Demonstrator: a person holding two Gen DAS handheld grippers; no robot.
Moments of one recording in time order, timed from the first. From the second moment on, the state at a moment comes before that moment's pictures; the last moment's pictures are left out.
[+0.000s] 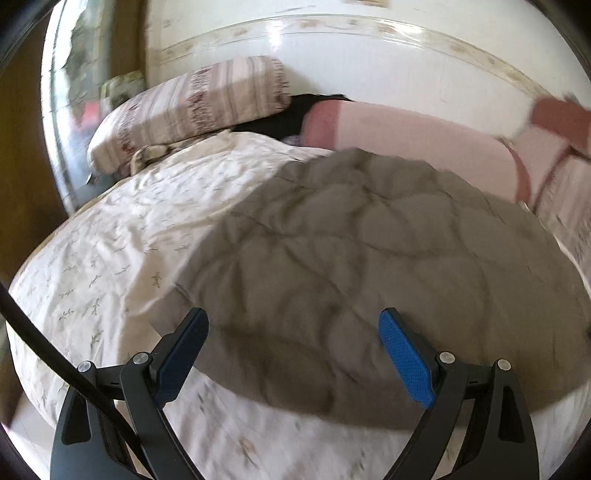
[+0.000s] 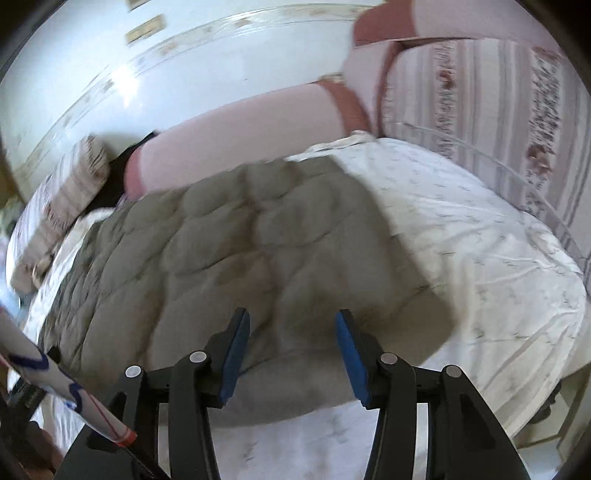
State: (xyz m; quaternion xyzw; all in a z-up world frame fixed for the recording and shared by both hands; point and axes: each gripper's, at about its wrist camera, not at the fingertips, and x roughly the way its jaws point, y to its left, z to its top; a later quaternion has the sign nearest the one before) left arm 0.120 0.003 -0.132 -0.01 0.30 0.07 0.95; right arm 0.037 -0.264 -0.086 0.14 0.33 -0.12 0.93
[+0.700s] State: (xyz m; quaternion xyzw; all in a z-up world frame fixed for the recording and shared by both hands) left arm 0.066 -0.012 -0.143 -0.01 0.28 0.01 0.96; right arm -0.007 -0.176 -0.089 0.04 0.25 -0.06 0.97
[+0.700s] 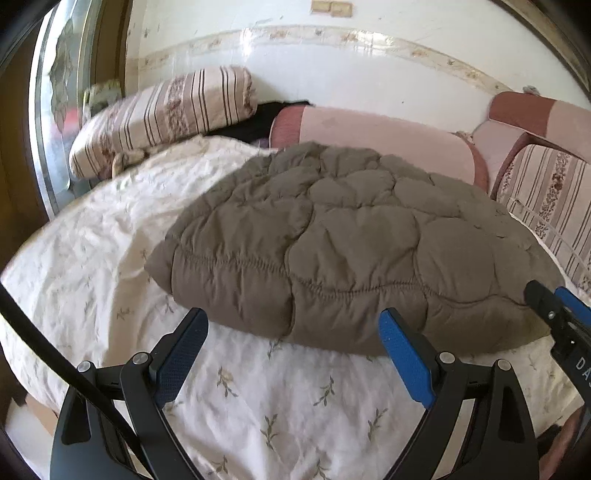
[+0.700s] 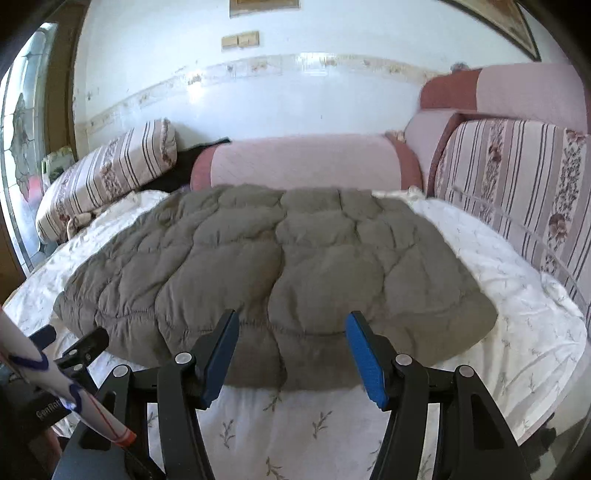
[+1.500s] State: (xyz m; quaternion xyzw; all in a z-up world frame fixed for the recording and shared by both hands) left arm 0.105 -0.015 -0.163 -0.01 0.33 0.01 0.94; right arm -0.004 -0.195 -0.108 0.05 0.29 -0.10 0.95
